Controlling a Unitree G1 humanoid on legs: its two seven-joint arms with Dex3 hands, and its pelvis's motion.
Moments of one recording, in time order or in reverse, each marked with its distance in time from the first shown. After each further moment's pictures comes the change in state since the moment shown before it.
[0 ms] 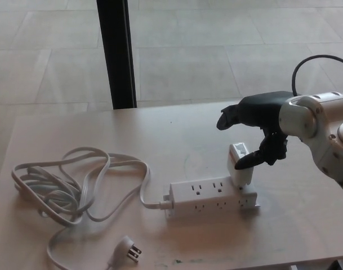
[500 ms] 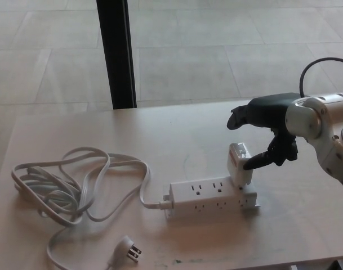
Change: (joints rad) left_arm 0.002 0.001 -0.018 0.002 -0.003 -0.002 -0.001; right_arm 0.009 0.000 -0.026 0.032 -0.041 0.002 0.004
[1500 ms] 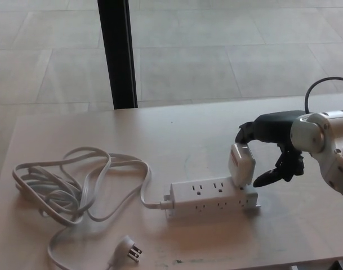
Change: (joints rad) left_arm 0.002 0.001 0.005 -0.025 -0.009 -0.003 0.000; right_arm 0.056 0.008 -0.019 0.033 -0.024 0.000 0.008
